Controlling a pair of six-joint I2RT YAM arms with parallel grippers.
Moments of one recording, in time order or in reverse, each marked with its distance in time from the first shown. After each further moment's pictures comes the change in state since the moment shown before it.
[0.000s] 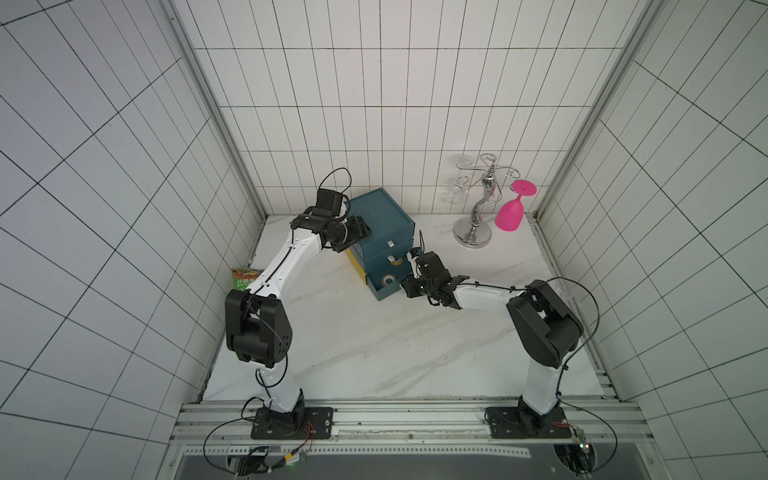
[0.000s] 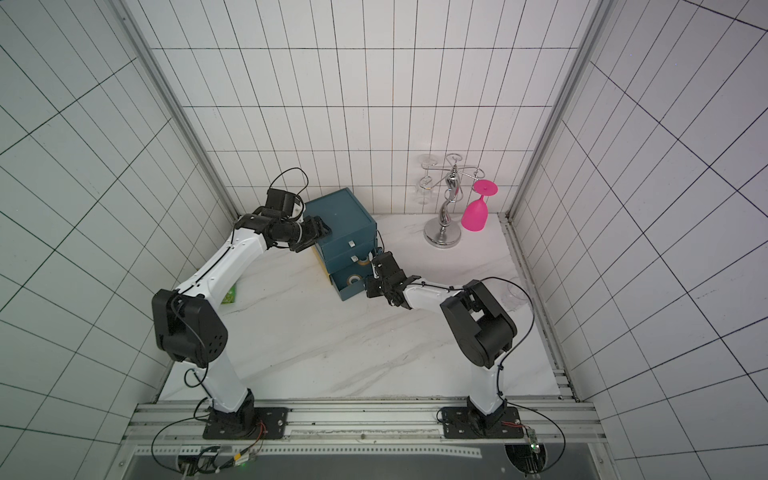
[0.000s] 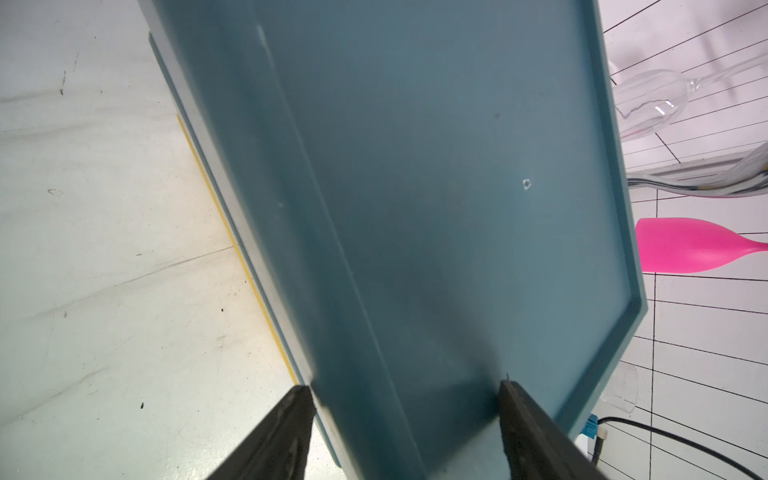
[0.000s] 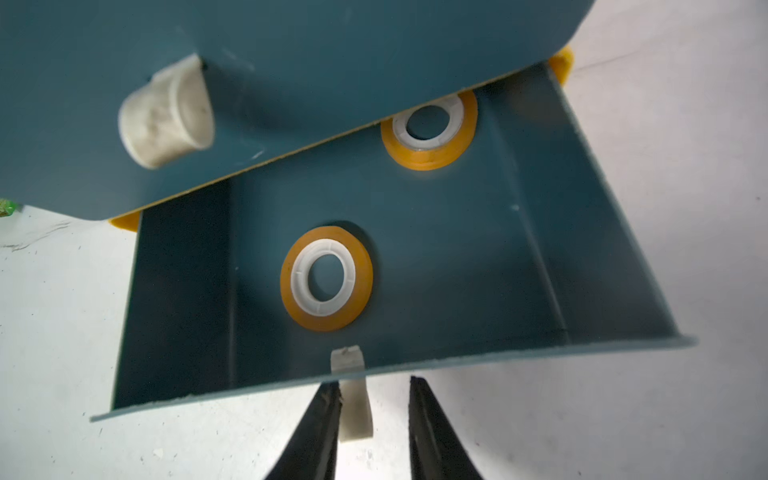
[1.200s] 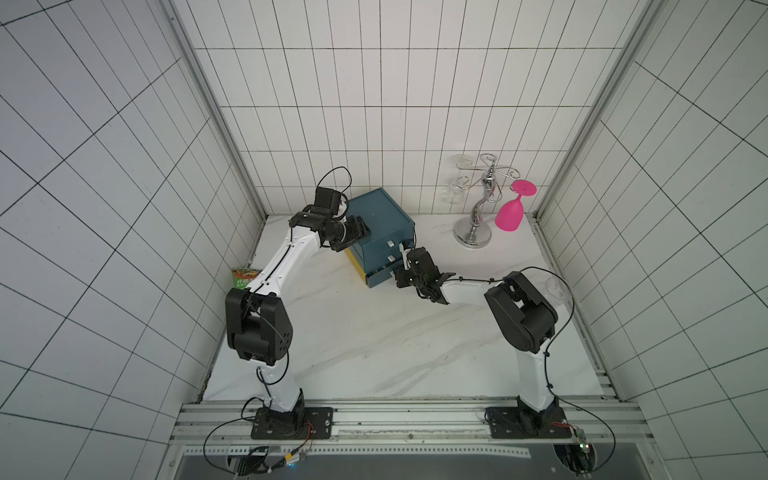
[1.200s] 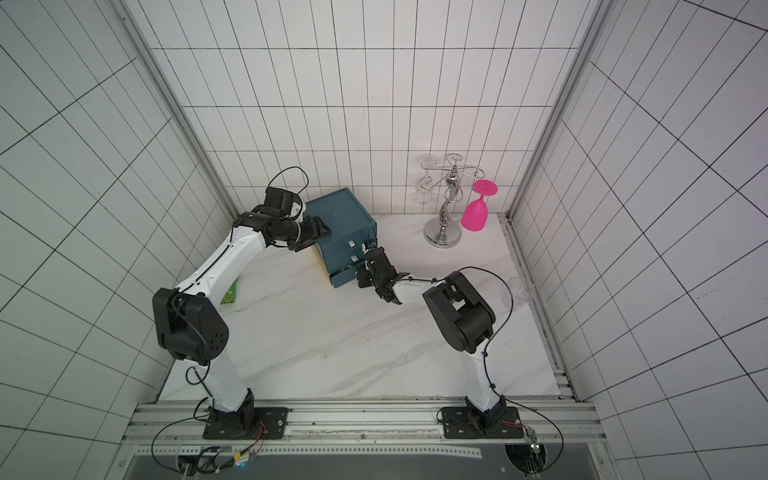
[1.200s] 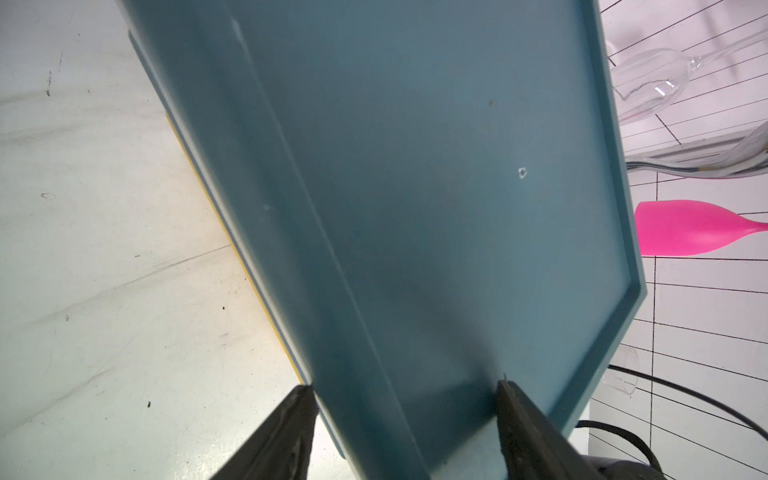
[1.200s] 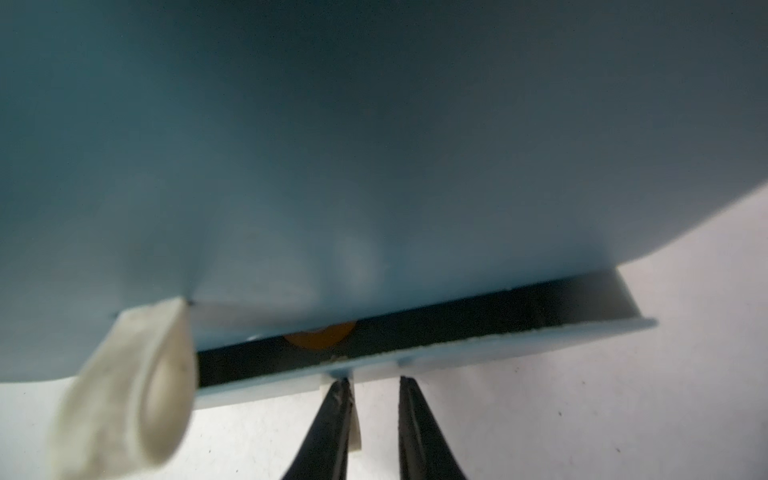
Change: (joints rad) left arm 0.013 0.013 0.024 -0.036 0.040 0.045; right arm 0.005 0.172 0.134 0.175 0.077 -0.018
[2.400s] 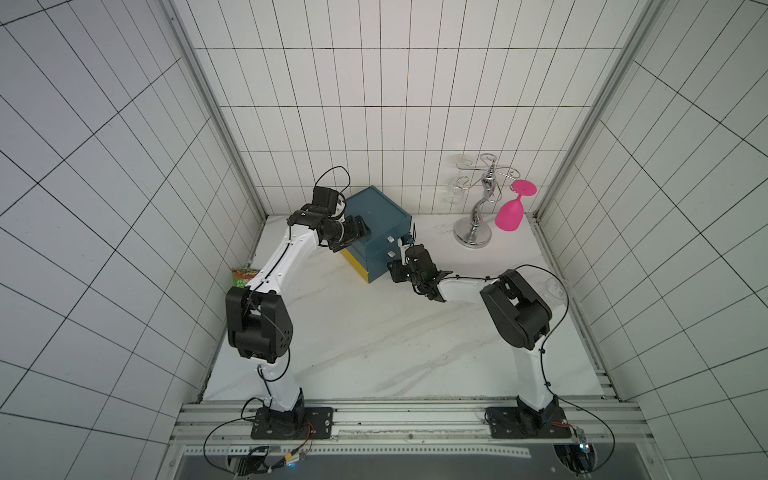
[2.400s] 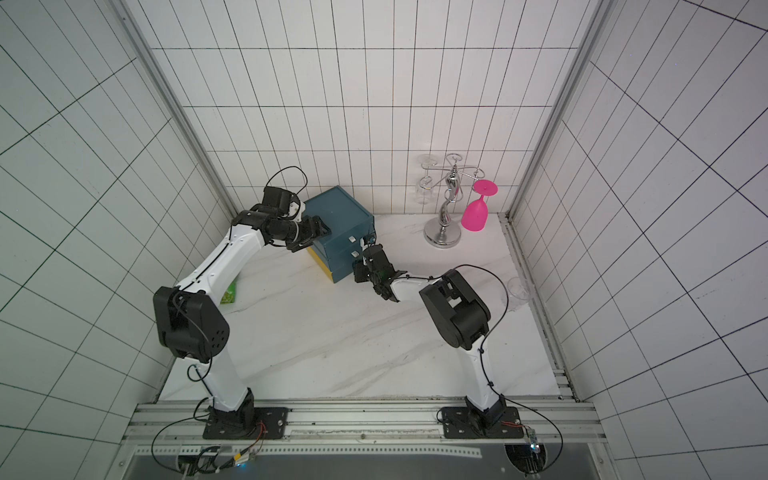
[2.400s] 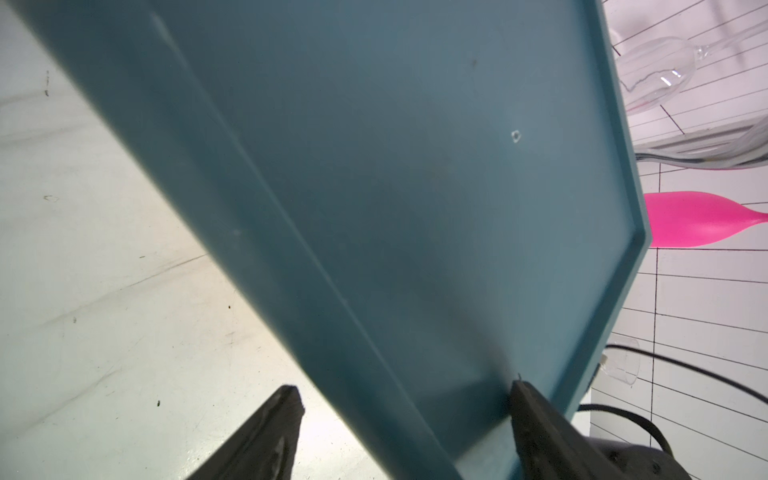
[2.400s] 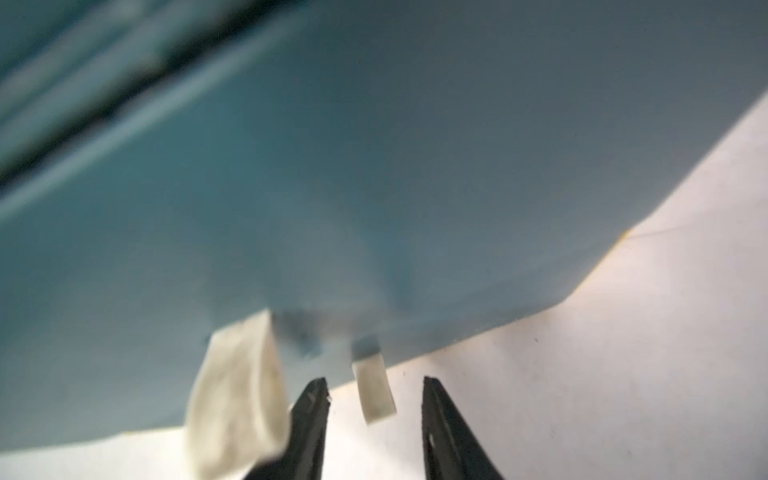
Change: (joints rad) left arm 0.024 0.016 0.019 -0.027 0.025 0.036; right arm -0.001 -0.002 0.009 0.047 -0.016 0.052
